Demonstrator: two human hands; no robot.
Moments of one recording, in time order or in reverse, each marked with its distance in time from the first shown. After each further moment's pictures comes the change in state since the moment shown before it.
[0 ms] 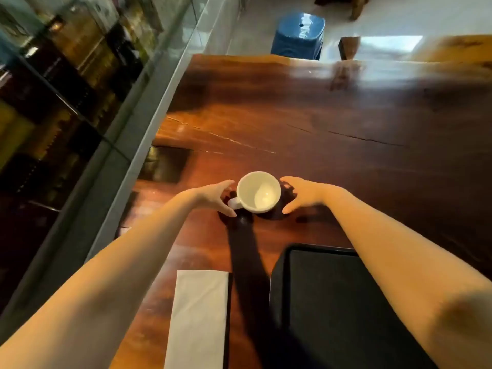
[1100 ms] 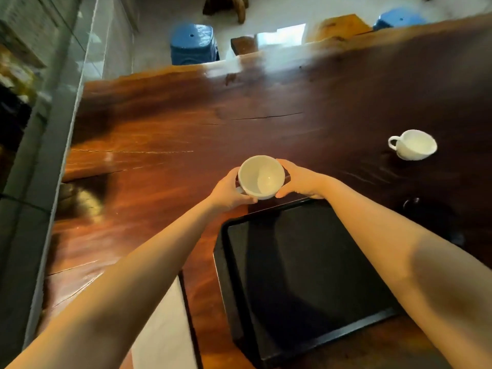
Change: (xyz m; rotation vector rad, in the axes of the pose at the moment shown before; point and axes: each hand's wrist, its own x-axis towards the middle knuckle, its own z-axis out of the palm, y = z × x) left_hand -0.019 0.180 0.127 -0.179 0.192 0.427; right_hand -0.176 0.084 0.024 0.577 0.406 0.001
